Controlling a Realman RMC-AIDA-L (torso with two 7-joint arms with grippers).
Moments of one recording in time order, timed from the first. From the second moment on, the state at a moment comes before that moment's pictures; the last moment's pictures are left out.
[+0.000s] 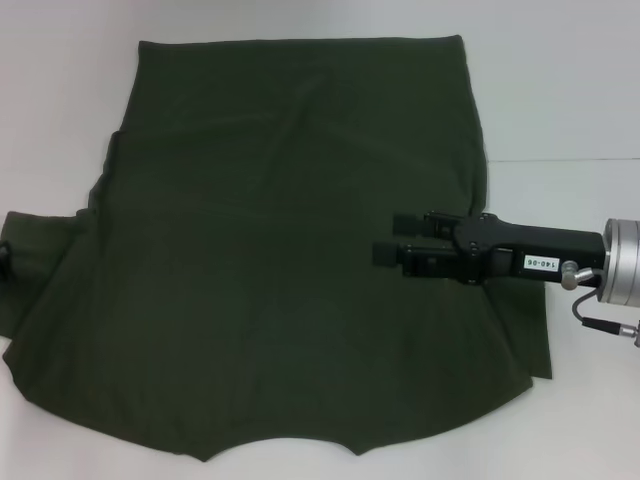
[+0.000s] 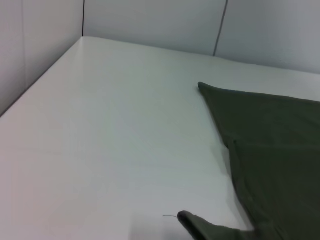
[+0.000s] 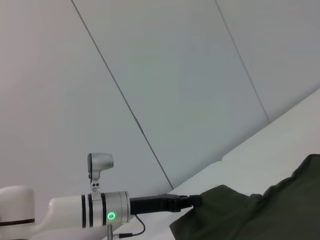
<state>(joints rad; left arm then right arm) -0.48 -2.07 0.68 0.55 1.68 0.56 -1.48 0.64 2.07 -0.76 -0.62 -1.81 -1.55 1.66</state>
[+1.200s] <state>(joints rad) -0.49 -2.05 0.67 0.63 1.68 0.52 -1.46 0.64 2.08 -0.77 -0.61 -1.81 -1.52 1.65</state>
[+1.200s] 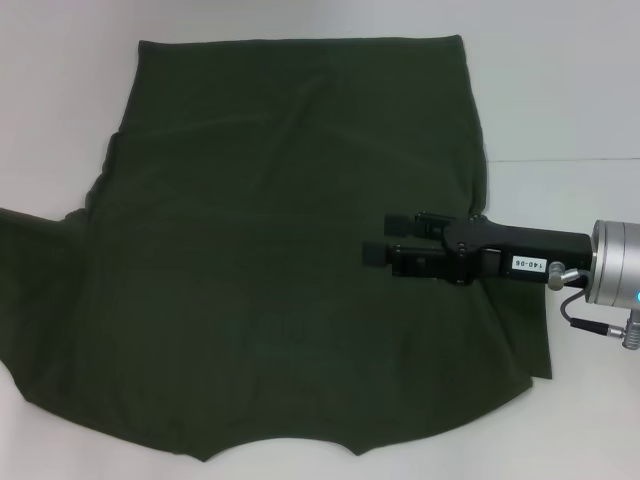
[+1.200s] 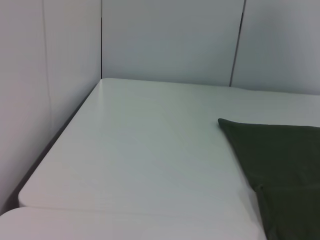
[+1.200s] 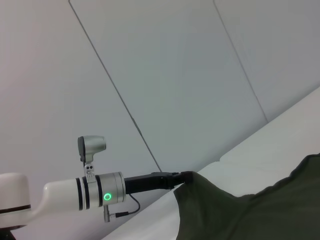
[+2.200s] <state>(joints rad) -0.47 -2.12 0.67 0.69 1.67 0.98 -1.58 0.63 2.08 -0.75 -0.61 -1.81 -1.51 1.65</state>
